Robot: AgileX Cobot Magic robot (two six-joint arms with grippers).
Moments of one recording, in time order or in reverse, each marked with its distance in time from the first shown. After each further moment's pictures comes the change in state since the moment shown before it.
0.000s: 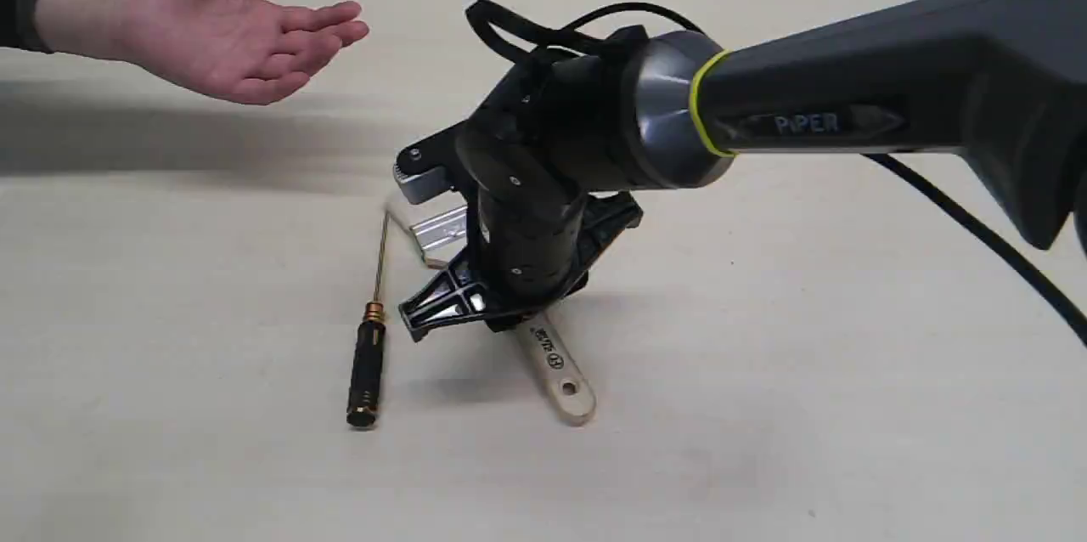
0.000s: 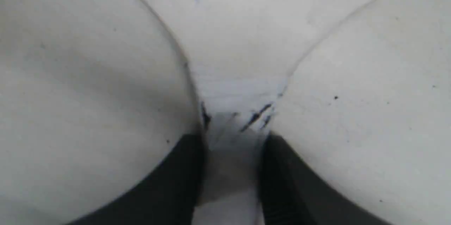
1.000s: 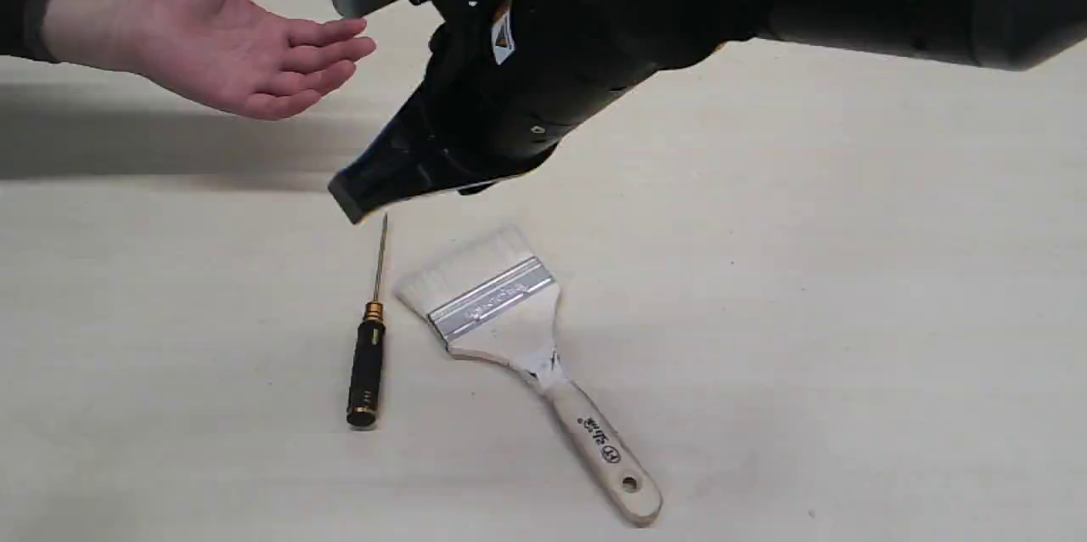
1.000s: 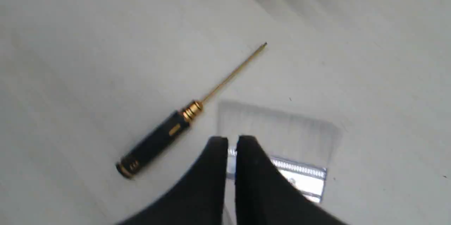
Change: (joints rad) left arm 0.000 0.000 0.000 0.000 0.000 0.000; right arm 0.002 -0.403 0.030 0.223 -0.077 -0.422
